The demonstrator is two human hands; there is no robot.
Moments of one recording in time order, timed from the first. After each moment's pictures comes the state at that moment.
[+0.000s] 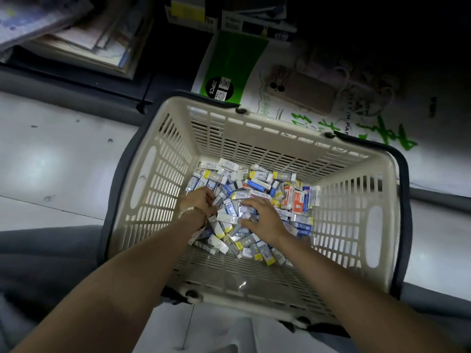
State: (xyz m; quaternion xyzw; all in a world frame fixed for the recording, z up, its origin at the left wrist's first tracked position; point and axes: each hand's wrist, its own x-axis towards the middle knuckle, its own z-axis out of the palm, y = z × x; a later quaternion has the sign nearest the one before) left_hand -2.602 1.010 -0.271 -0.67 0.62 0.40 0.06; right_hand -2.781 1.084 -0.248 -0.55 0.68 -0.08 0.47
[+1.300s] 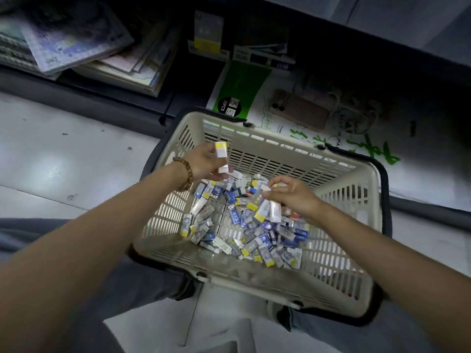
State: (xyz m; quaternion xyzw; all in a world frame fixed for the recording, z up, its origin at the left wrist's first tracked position) left_hand -2.596 0.953 -0.101 -0.55 0.48 0.67 -0.13; right_hand -2.814 1.043 -0.123 -0.38 0.66 -0.22 0.61
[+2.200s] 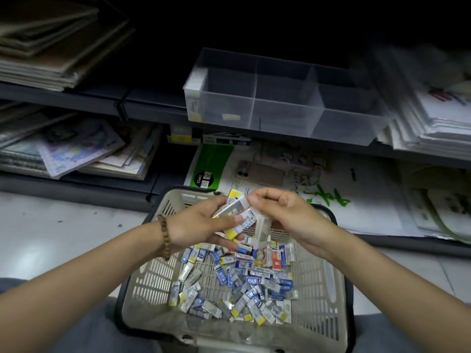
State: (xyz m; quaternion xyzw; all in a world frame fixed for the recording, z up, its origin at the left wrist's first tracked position) left_hand -2.626 0.997 0.043 -0.35 0.53 0.76 -0.09; right_hand -2.806 1.053 0.057 -0.40 0.58 -0.38 0.60
